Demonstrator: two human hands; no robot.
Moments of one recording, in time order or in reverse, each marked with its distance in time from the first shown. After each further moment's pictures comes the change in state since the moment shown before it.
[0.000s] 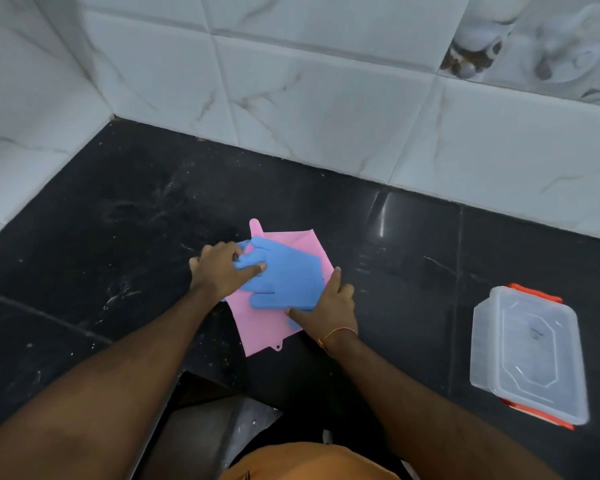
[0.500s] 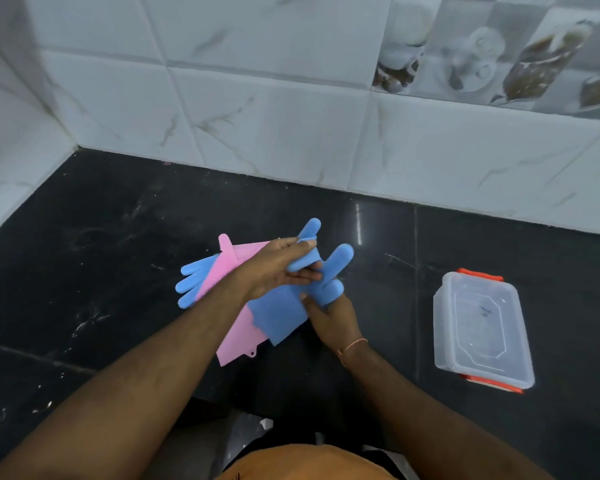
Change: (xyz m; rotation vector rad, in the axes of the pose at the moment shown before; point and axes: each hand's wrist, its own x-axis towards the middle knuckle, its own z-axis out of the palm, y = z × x) left_hand -0.034 0.154 -0.023 -1.231 -0.785 0.134; right_hand -0.030 0.033 -0.049 0.672 0.087 -0.193
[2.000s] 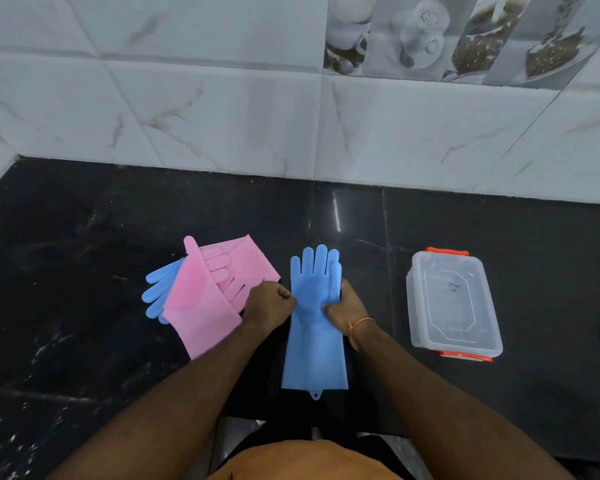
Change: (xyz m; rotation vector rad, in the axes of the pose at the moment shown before) left_hand 0.029 -0.114 0.038 0.904 0.471 -0.128; right_hand 0.029 0.057 -0.067 -0.108 0.040 0.358
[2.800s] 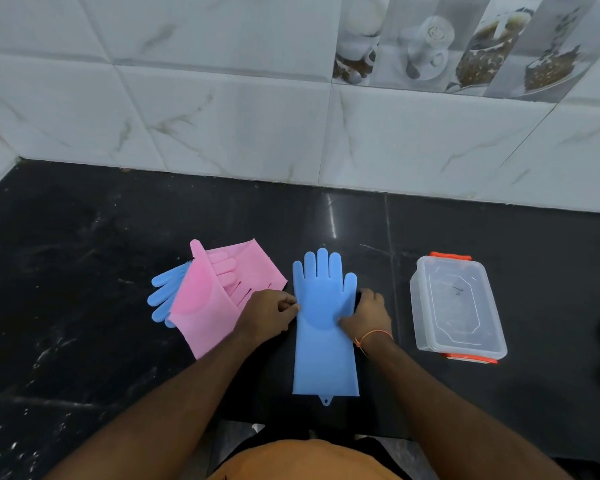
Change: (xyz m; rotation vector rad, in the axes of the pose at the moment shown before) left_hand -0.015 -0.017 -0.025 -0.043 -0.154 0.192; right_hand -0.024 -0.005 -0.013 -0.561 0.219 0.053
